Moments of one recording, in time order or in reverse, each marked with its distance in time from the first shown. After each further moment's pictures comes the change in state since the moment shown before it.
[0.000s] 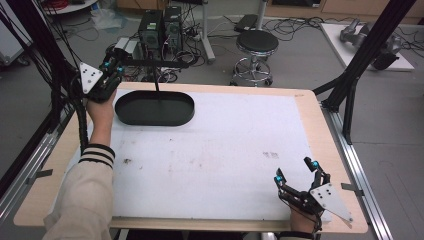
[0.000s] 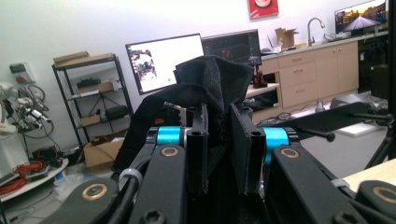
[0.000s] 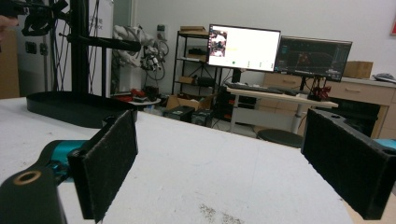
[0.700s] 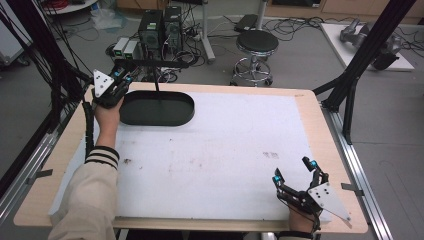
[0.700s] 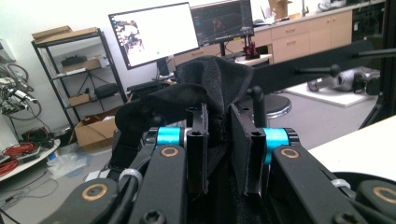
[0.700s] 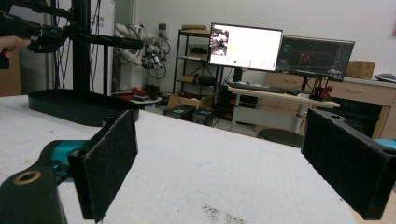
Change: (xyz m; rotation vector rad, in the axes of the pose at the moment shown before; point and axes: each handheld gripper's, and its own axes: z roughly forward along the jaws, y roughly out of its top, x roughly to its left) left arm -0.008 -0.034 0.009 0.107 -0.039 0.013; right arm 0.003 0.000 0.002 0.003 0.005 -0.007
